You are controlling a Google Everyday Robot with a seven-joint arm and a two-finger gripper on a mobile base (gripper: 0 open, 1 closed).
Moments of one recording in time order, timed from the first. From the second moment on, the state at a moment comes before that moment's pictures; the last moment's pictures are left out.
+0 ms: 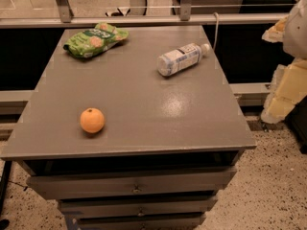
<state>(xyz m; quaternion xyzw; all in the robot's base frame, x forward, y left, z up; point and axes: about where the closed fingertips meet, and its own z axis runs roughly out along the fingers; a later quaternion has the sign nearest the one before) 0.438 -0.214 0.987 -0.60 0.78 -0.05 0.18</state>
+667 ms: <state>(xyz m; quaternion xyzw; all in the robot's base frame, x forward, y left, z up) 0.478 -0.196 0.981 -0.62 0.76 -0.05 0.19</state>
